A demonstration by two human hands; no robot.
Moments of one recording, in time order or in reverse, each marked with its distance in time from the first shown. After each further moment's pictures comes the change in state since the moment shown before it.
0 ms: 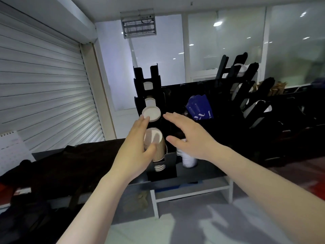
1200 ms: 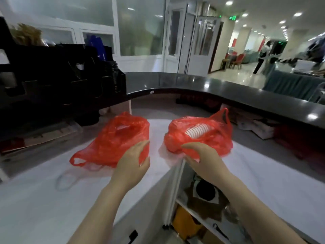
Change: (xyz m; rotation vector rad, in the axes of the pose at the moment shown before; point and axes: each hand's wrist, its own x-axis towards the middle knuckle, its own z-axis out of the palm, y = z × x) left_hand -0.140 0.463 0.423 -0.518 -0.500 0.240; right_hand -0.593 0.096 -0.374 -0.501 0.120 0.957
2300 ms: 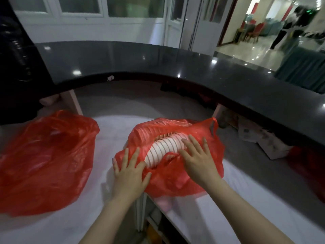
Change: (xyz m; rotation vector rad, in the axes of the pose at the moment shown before) left_hand 0.190 -0.021 0.273 0.490 -0.221 -0.163; right_hand 0.166 0.313 0.046 -0.592 -0.043 -0.221
